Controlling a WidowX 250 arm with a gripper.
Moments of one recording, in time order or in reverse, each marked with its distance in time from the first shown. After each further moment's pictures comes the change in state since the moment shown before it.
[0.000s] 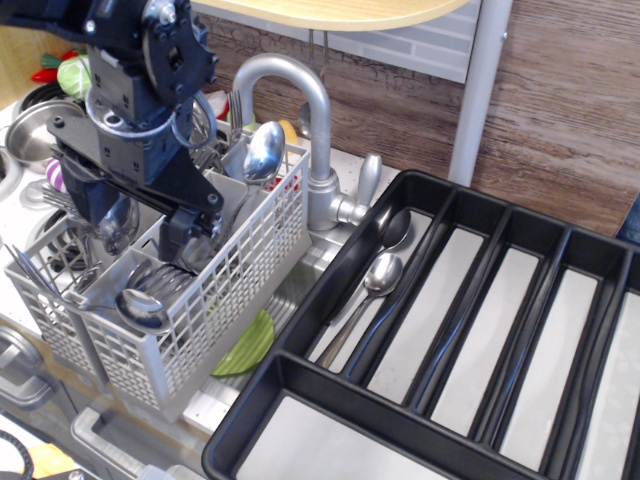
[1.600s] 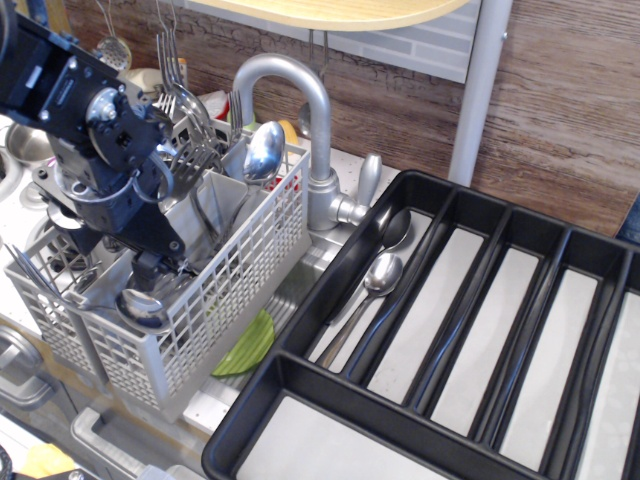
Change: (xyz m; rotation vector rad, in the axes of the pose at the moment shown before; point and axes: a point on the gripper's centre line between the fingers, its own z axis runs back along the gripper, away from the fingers) arm -0.003 0.014 -0.053 -0.032 -0.104 -0.053
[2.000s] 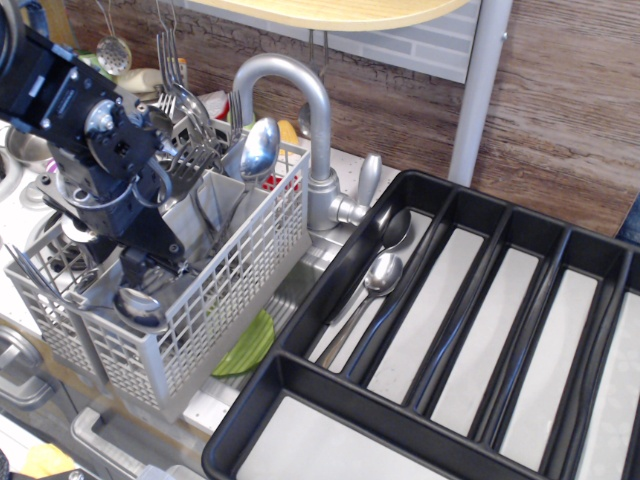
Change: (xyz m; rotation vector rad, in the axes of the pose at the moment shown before) arm 0.002 0.002 -0.010 -0.010 -0.012 0.015
